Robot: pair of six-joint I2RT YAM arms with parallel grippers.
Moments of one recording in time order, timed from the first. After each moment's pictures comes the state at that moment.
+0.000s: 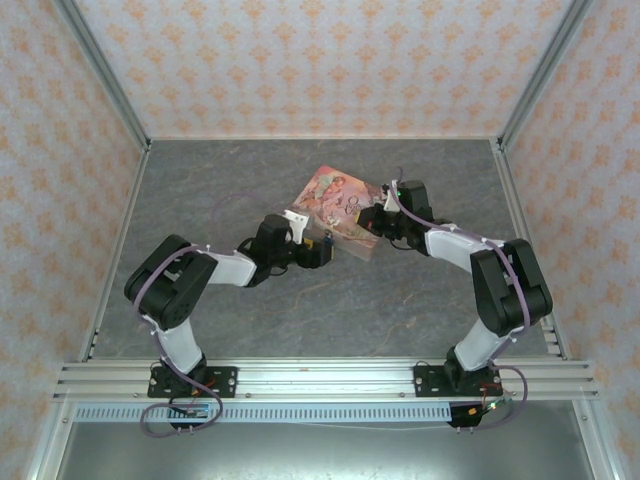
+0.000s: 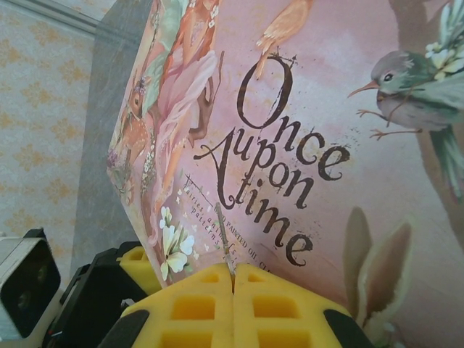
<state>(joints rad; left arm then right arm) -0.50 1.78 0.72 0.49 0.37 -0.40 0.31 1.65 0.89 0.09 -0.54 0.69</state>
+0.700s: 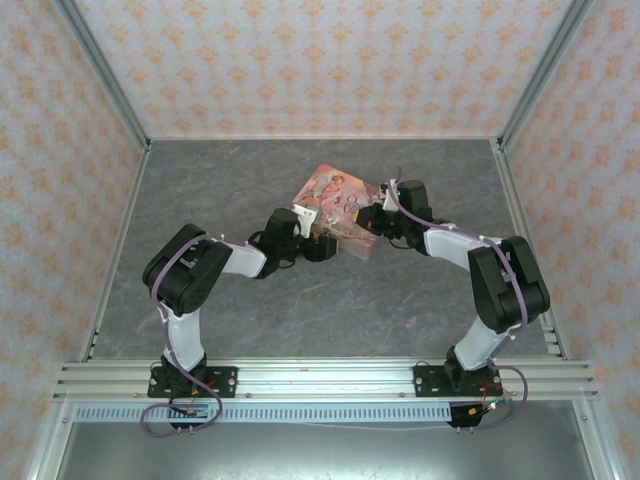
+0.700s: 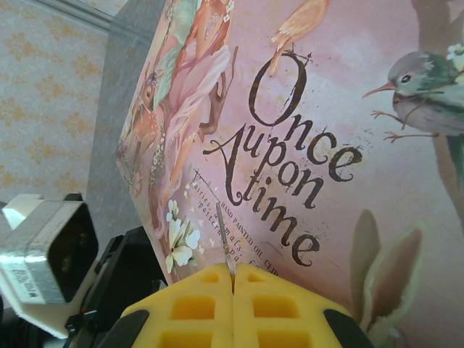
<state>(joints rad) -0.50 1.92 0.83 0.51 0.39 -0.37 0.31 1.68 0.89 0.13 -0.58 0.68</state>
